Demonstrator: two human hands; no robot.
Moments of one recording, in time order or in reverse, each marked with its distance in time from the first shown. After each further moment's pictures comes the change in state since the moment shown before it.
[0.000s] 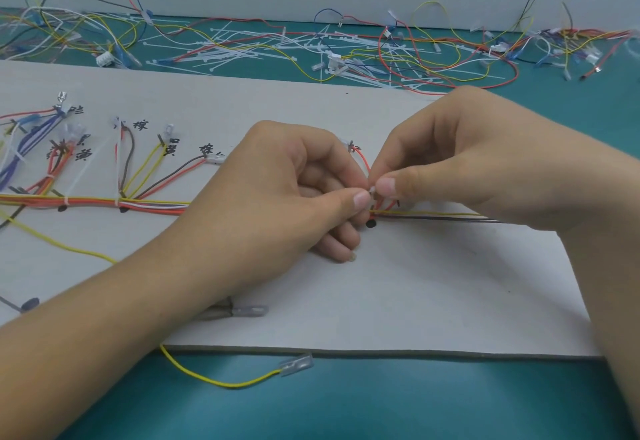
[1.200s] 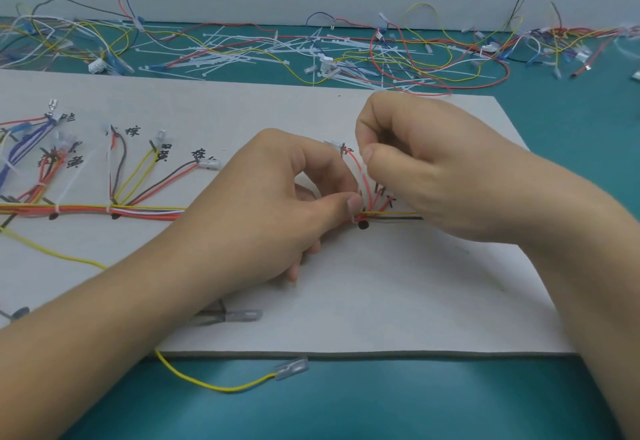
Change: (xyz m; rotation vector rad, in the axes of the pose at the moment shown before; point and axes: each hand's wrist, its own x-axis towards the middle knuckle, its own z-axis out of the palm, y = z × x) left_hand 0.002 0.001 -0.005 0.298 -0.014 -0.006; right_hand 0.007 -0.001 0.021 -0.211 0.205 -0.123
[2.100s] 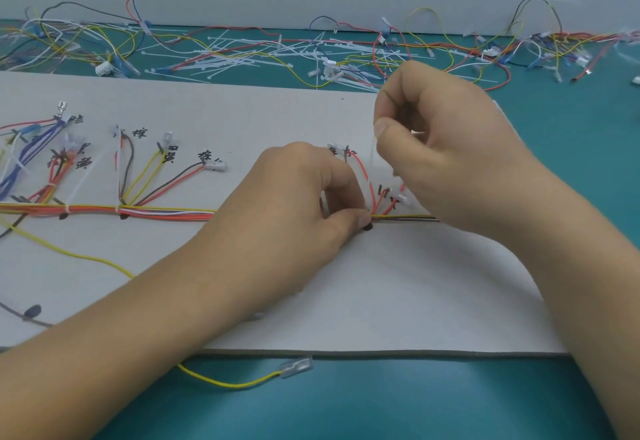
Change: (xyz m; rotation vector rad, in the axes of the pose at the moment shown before) left_hand -0.001 0.007 0.007 0.274 0.053 0.110; right_hand 0.006 -0.004 0.004 0.002 0.294 -0.024
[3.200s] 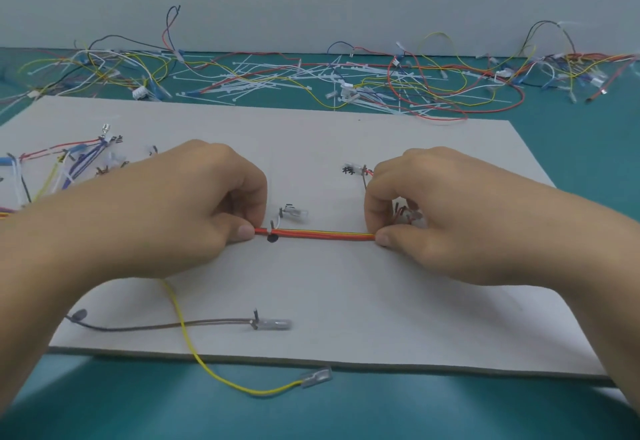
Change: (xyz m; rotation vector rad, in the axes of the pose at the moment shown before) left_hand -0.010 -0.047 -0.089 0.486 -0.164 -0.021; right_hand -0.012 -0.016 -0.012 -0.354 -0.511 -0.058
